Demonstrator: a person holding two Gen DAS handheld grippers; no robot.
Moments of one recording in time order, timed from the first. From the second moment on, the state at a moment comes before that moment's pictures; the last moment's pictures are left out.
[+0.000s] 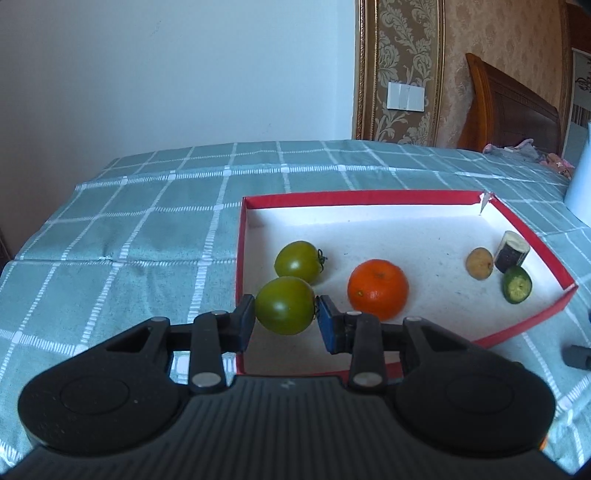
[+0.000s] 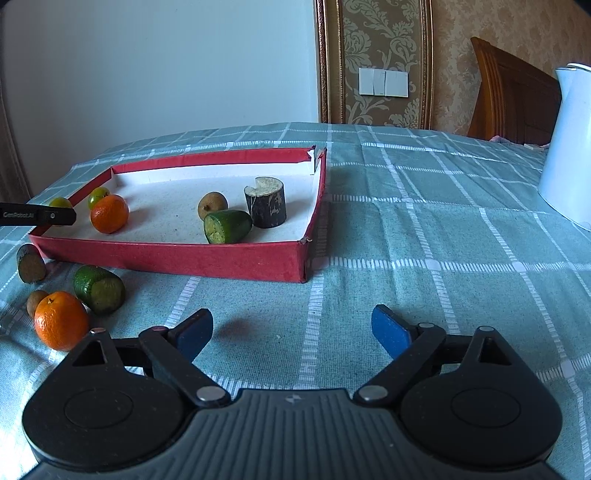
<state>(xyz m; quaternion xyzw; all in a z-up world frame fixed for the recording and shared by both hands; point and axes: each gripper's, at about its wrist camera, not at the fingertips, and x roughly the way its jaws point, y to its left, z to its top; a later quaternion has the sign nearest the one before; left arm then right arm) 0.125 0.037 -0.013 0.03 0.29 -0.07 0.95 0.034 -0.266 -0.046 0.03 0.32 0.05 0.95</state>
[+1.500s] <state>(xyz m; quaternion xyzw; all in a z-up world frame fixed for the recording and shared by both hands) 0.126 0.012 -0.028 0.07 0.28 -0.06 0.96 0.033 -0.264 -0.046 0.02 0.32 0.05 0.95</state>
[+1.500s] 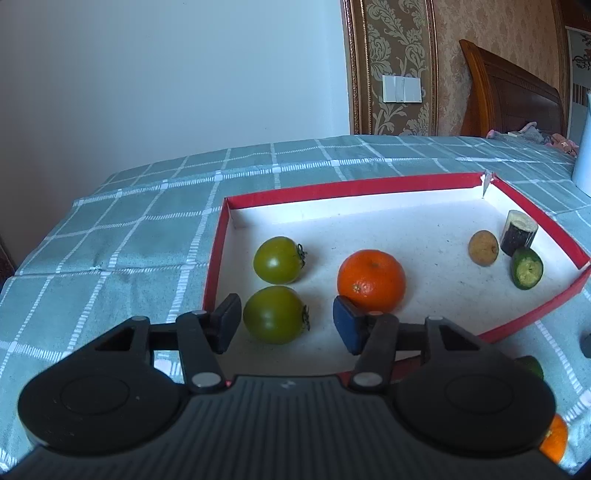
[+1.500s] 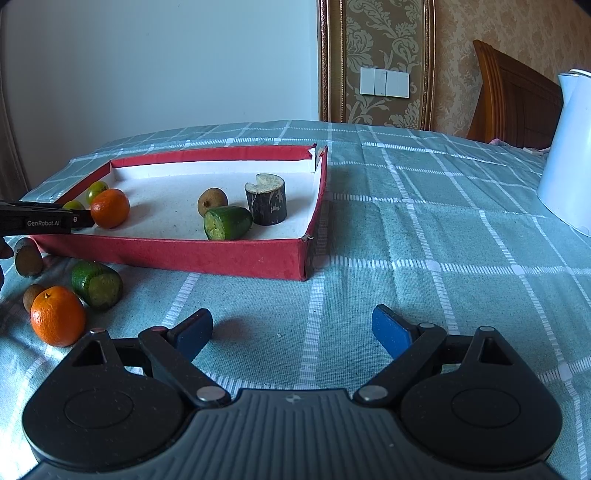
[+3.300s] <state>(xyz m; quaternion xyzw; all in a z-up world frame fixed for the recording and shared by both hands) 0.022 0.077 -0.027 0.02 0.26 -0.02 0.97 -0.024 -0.183 -0.017 -0.01 0.25 0.18 0.95</state>
